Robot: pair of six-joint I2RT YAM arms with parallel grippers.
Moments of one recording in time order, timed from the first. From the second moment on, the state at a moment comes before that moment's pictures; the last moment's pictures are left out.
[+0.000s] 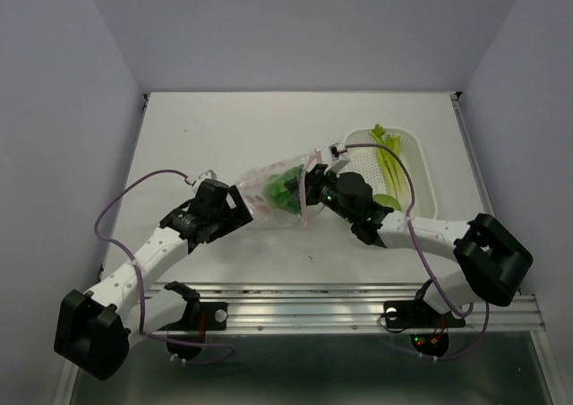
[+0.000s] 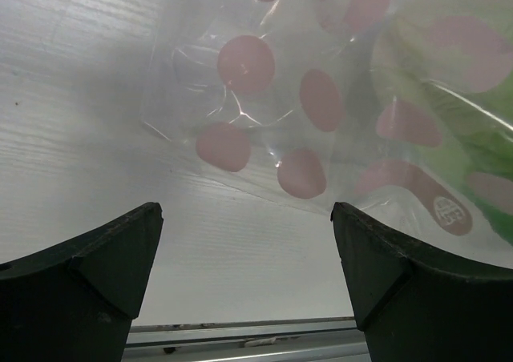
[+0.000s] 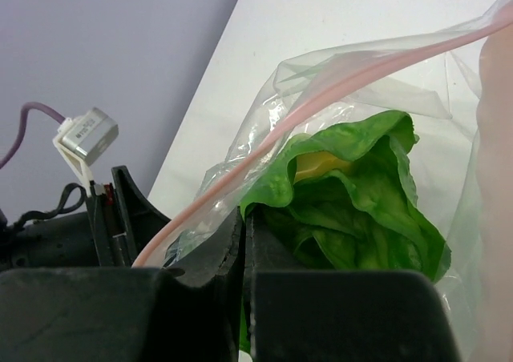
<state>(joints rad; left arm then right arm) -0.49 0.99 0.66 -0.58 -0.14 -0.85 0.83 1.45 0.71 0.64 0.08 0.78</state>
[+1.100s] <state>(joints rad) -0.37 1.18 0.57 -0.20 -0.12 -1.00 0.83 1.39 0.71 0.54 -0.01 0.80</state>
